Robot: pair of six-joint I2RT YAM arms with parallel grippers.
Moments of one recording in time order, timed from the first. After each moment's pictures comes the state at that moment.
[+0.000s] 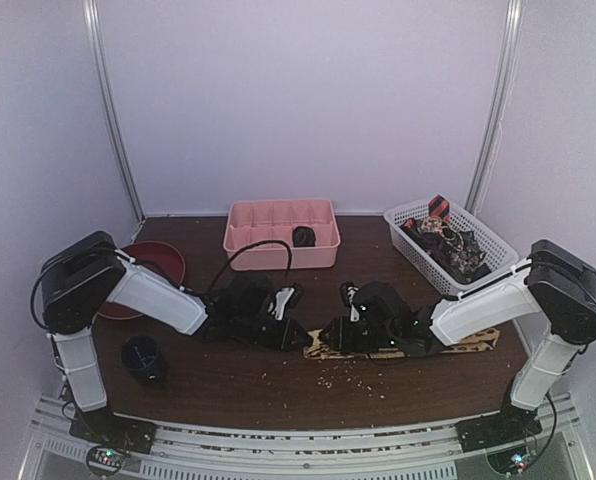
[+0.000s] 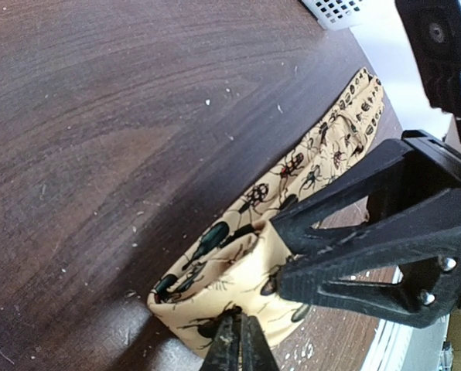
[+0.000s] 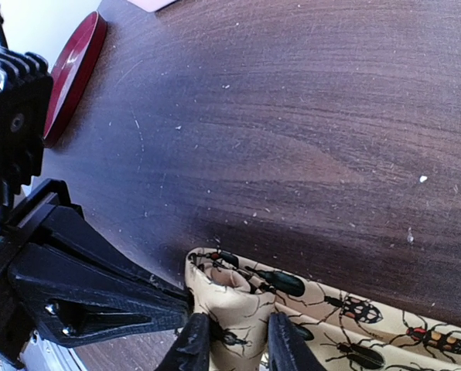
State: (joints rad) left arm -0.93 1.89 0.89 0.34 0.39 -0.59; right arm 0.96 1.70 0.73 0.27 0.01 0.86
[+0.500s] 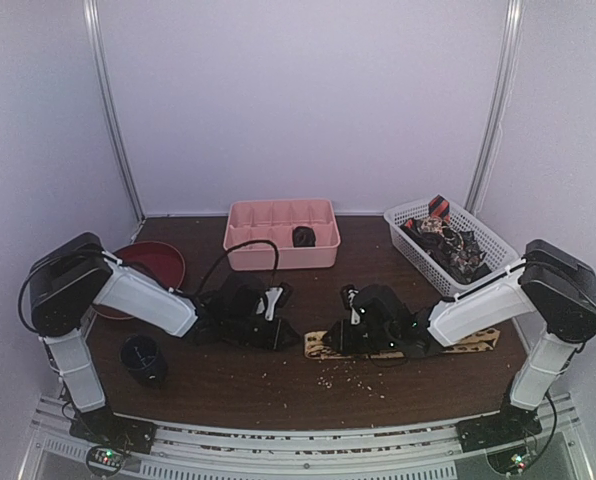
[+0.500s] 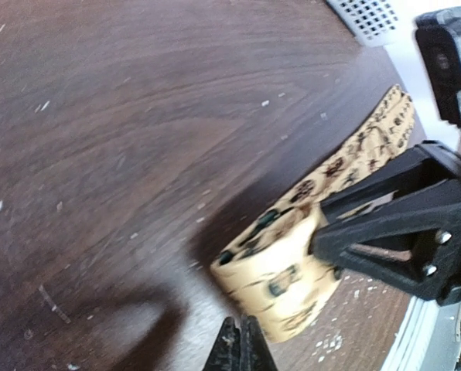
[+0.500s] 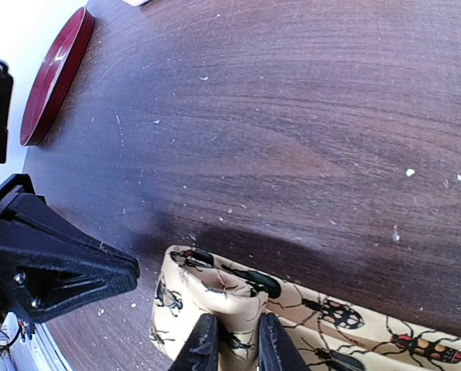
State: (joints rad) left arm -0.92 1.83 0.83 0.30 0.27 -0.61; right arm 0.95 1.72 0.72 0.28 0.02 0.84
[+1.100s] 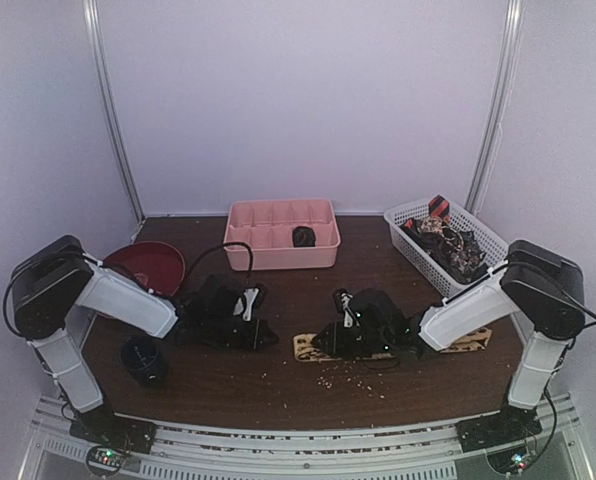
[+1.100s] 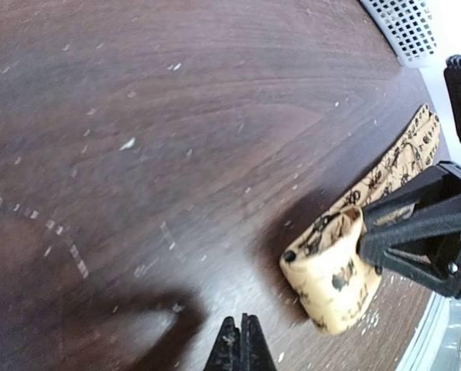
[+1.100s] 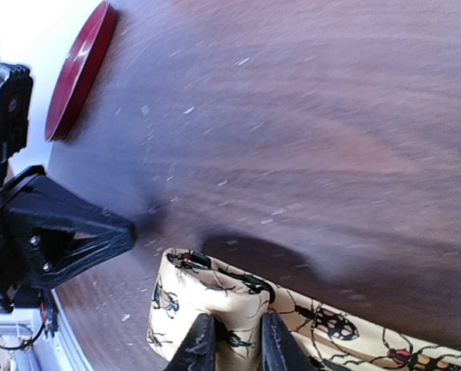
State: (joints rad) left arm -0.85 1.73 0.70 0.28 0.24 -0.63; right arm 0.97 1.80 0.72 0.42 -0.07 0.90
